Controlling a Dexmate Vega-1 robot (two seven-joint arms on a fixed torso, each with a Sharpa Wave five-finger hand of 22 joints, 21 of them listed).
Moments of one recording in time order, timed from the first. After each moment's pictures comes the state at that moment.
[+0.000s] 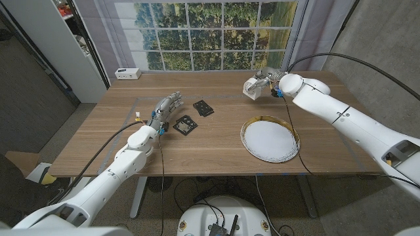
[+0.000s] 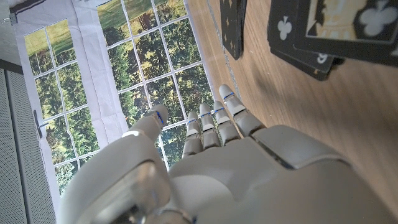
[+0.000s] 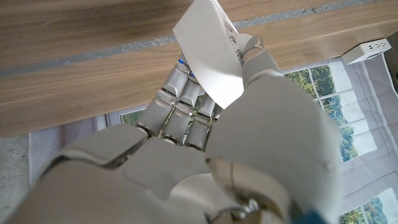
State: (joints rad) left arm 0.89 0.53 0.38 -1.33 -0.62 -0.28 0.02; left_hand 0.41 0.16 0.66 -0.01 0.17 0.24 0.05 0.20 0.19 0.21 -0.01 0.28 0.29 0.23 -0.01 0.19 0.18 0.30 0.02 0.39 0.17; right arm -0.46 -0.74 -0.71 -1.81 0.02 -0.71 0.04; right_hand 1.19 0.07 0.25 -0.17 0.18 0.68 -0.11 0.34 0.29 0.73 -0.11 0.53 0.47 0.85 -0.07 0.55 0.43 0.82 -0.10 0.49 0.26
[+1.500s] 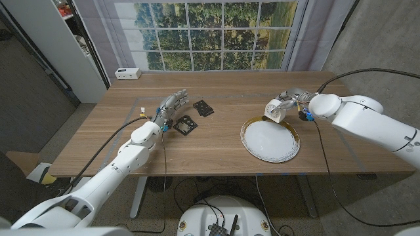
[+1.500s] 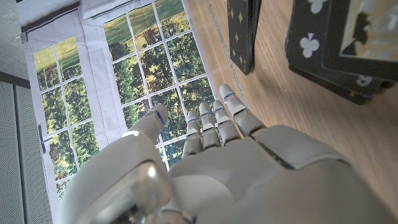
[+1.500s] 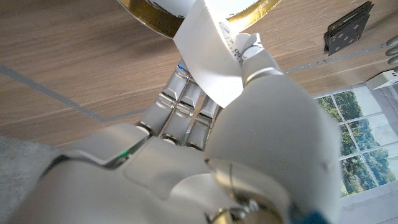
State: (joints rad) left arm 0.83 0.52 0.41 -1.30 -0.61 -0.26 -0.02; left_hand 0.41 0.16 0.66 -0.01 0.17 0.24 0.05 0.20 0.20 0.21 0.00 0.28 0.30 0.24 -0.01 0.19 0.18 0.31 0.02 0.38 0.17; right arm -0.81 -1.09 -0.46 -2.27 0.31 -0.92 -0.10; right_hand 1.20 0.05 0.25 -0.17 0.18 0.73 -0.13 0.33 0.29 0.71 -0.16 0.49 0.51 0.83 -0.10 0.48 0.52 0.66 -0.06 0.59 0.27
